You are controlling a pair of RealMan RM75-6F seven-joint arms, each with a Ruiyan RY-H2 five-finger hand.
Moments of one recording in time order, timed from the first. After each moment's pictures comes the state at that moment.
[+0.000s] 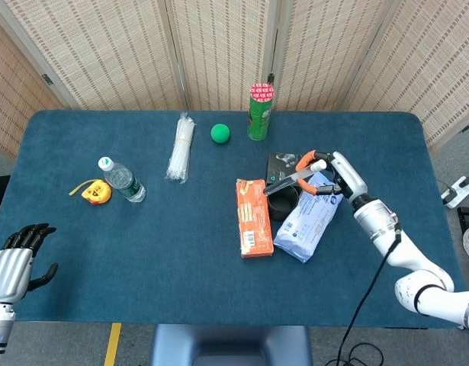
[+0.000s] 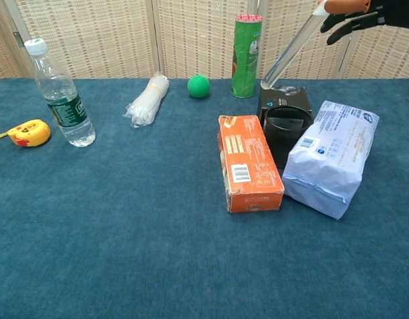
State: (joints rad) left arm -0.15 -1.09 -0.07 -1.70 1.43 1.42 0.15; right arm 0.64 -1.11 0.42 -1.62 -1.23 0.70 0.90
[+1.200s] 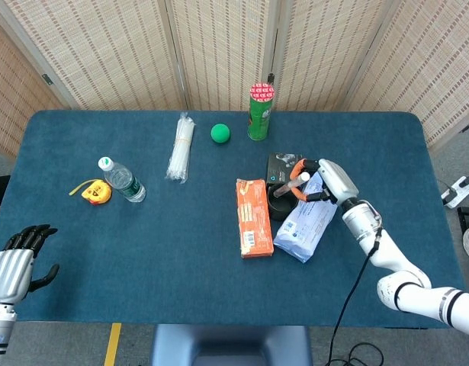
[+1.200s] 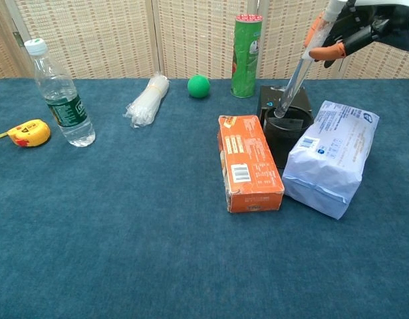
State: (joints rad) left arm -0.15 -1.10 -0.06 -1.70 1.43 1.42 0.13; right arm 0.71 -1.24 0.34 -1.54 -1.14 0.79 0.42
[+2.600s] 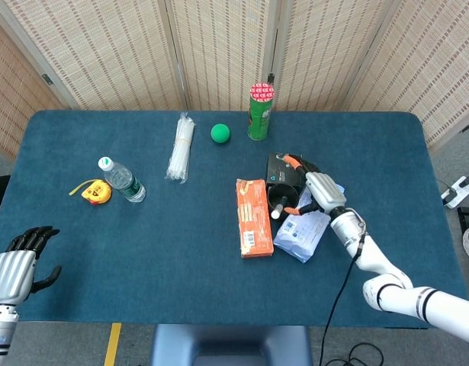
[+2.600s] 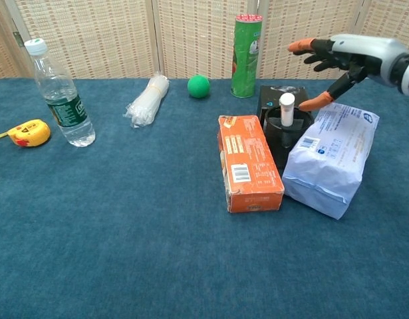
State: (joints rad) left arm -0.15 -1.10 -0.06 -1.70 1.43 1.41 0.13; right arm 0.72 -1.36 0.26 -1.40 -1.20 0.83 0.32
